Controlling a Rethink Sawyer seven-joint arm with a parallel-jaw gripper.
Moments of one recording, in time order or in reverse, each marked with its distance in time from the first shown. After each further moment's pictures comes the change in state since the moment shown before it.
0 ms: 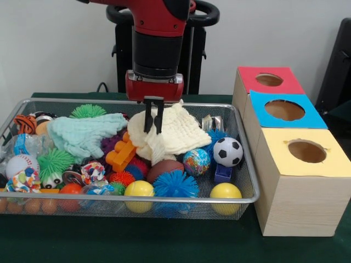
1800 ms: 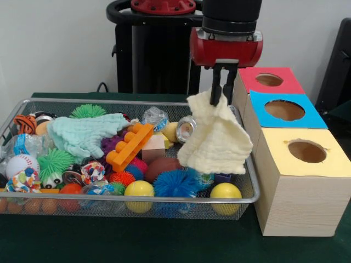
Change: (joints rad) arm 0.201 -0.103 -0.019 -0.201 0.166 0.347 0.000
